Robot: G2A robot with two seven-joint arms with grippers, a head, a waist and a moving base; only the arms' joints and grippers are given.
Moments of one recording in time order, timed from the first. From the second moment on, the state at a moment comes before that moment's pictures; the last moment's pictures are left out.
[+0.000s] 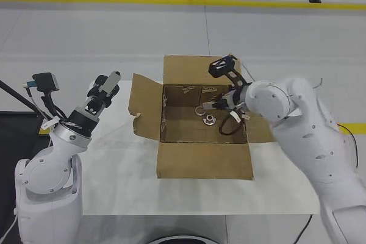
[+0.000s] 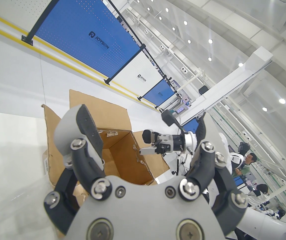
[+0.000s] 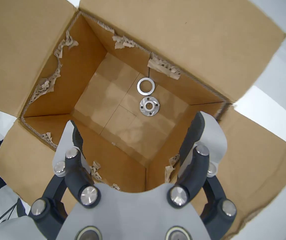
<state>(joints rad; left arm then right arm) 1.28 -1.42 -1.75 -2.09 0.27 -0.08 -0.59 -0.39 -1.18 0.84 -1.44 -0.67 0.02 1.24</state>
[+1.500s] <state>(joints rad) 1.28 -1.42 -1.75 -2.09 0.27 -0.08 -0.59 -0.18 -1.51 0.48 -0.59 -0.62 -0.13 0.93</state>
